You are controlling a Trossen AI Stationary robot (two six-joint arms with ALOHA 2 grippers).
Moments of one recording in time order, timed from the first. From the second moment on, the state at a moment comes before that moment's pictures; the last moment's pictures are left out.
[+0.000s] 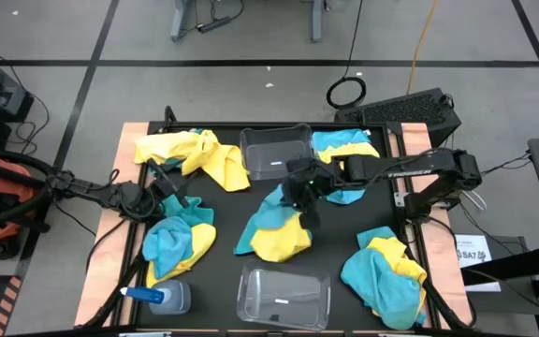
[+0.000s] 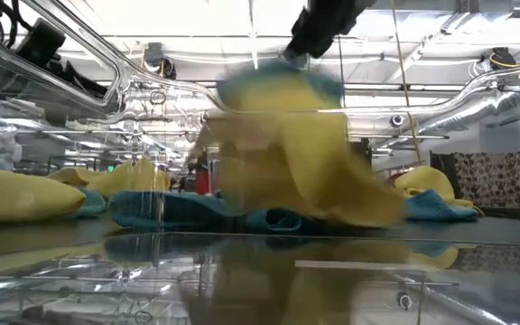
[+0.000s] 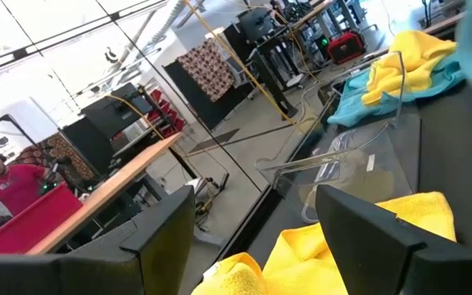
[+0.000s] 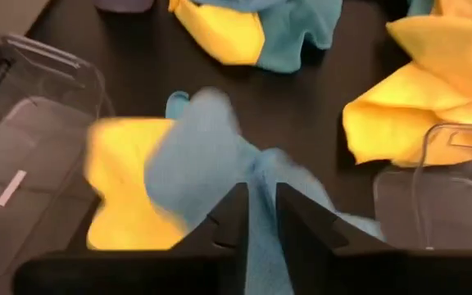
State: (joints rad) left arm -0.26 0.02 0.01 0.06 -0.96 0.64; right arm 0.02 1.57 1.35 -0.57 -0.09 -0.17
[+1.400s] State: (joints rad) left arm -0.26 0.03 0.01 0.06 -0.96 0.64; right arm 0.09 1.77 1.35 -0.69 0.07 -0.34
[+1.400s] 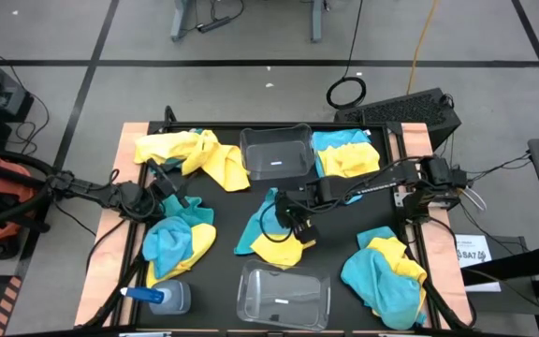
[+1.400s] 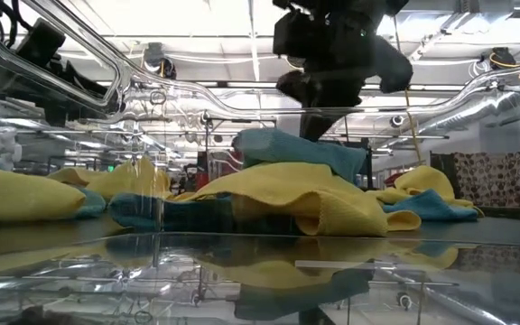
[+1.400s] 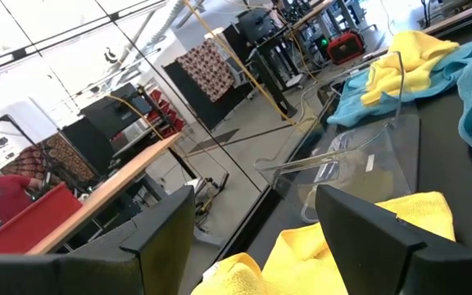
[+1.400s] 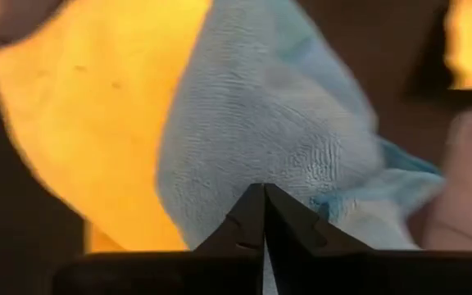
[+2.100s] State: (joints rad) left arm -0.26 0.03 0.01 0.06 -0.96 0.64; right arm 0.05 1.80 1.35 -0.68 0.13 -0.22
